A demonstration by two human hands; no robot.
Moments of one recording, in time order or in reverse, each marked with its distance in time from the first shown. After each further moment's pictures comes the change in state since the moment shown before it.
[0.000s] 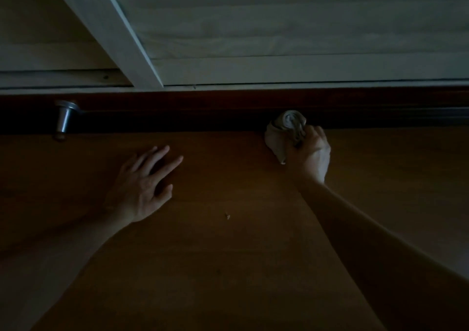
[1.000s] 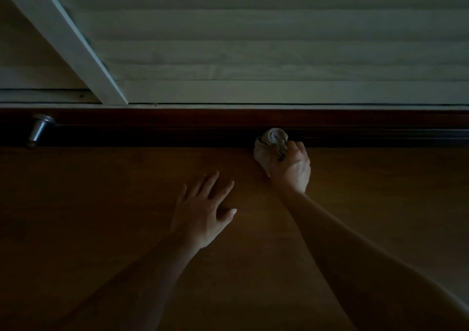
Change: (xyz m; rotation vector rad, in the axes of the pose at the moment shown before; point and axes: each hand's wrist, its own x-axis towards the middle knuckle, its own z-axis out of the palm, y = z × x) left_hand 0.028 0.222 0.015 -0.023 0.044 -0.048; right_hand 0.023 0.052 -0.040 0.026 0.055 -0.038
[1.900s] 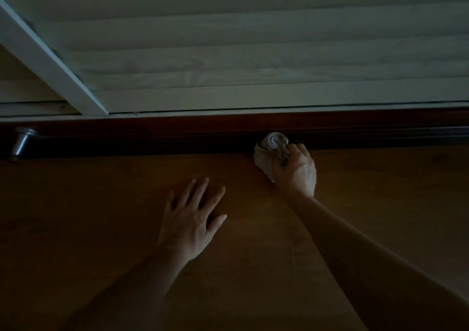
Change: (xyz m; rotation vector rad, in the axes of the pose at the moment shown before) left_hand 0.005 0.008 0.009 0.068 -0.001 -0.027; right_hand 0.021 0.035 -0.021 -0.011 -0.063 -0.090
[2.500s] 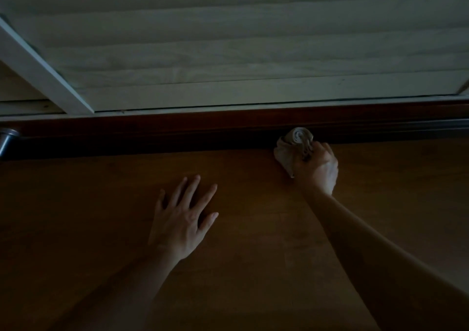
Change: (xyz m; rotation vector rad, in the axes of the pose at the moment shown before) left_hand -0.002 0.001 0.000 0.041 0.006 0.005; right_hand 0.007 0.045 -0.029 -0.076 0.131 0.118
